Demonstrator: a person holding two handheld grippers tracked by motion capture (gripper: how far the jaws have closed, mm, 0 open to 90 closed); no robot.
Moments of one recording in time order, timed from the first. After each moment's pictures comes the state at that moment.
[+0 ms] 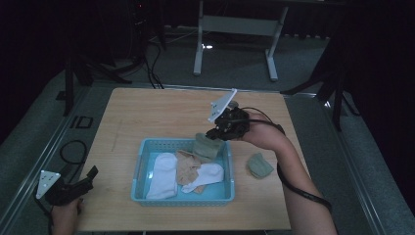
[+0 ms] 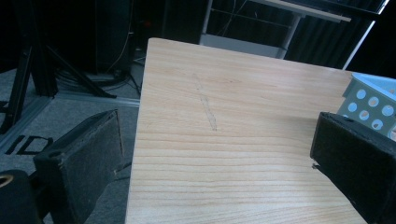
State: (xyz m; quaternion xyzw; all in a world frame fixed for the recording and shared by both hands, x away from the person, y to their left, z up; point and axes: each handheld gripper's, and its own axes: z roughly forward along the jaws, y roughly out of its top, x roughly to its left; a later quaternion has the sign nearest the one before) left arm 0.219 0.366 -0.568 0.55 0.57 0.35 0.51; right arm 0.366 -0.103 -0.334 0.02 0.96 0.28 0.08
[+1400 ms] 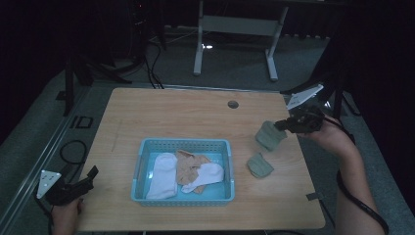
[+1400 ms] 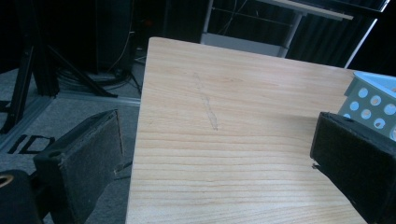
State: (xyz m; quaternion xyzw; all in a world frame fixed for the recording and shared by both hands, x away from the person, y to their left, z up) left arm 0.219 0.365 -0.568 0.55 0.57 0.35 0.51; right arm 0.391 -0.290 -0.336 0.23 0.93 0.27 0.13
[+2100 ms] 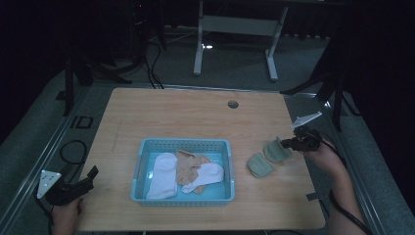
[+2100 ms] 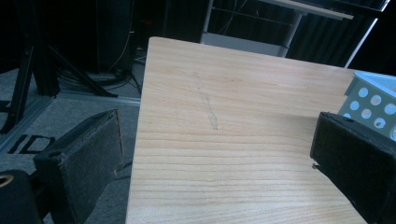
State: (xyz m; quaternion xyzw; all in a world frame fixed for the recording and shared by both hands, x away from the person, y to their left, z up) left arm 0.219 0.365 -0.568 0.55 0.57 0.35 0.51; right arm 0.407 -0.342 -0.446 0.33 0.90 0.26 0.11
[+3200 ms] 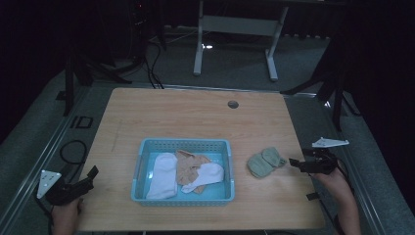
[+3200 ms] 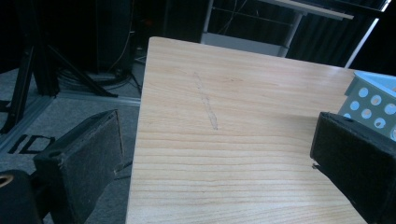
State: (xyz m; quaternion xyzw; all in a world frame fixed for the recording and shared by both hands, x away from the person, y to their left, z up) left arm 0.219 0.365 -0.568 0.55 0.57 0.35 0.51; right arm 0.356 -0.402 -0.496 0.42 0.82 0.36 0.15
